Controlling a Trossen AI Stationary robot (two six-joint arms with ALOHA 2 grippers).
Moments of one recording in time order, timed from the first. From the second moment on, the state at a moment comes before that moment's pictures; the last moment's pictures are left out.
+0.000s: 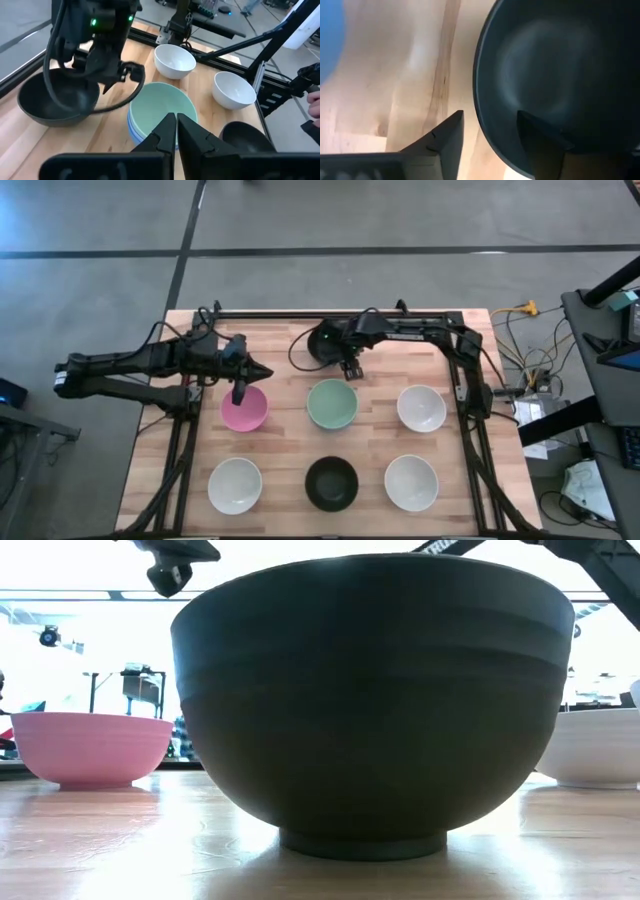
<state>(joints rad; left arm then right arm) 0.10 0.81 0.88 -0.43 0.05 -0.29 -0.33 2.05 1.62 -0.89 0.06 -0.60</state>
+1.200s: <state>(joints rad) 0.10 0.84 0.88 -0.34 0.05 -0.28 -0.07 1.57 1.53 -0.85 -0.17 0.03</state>
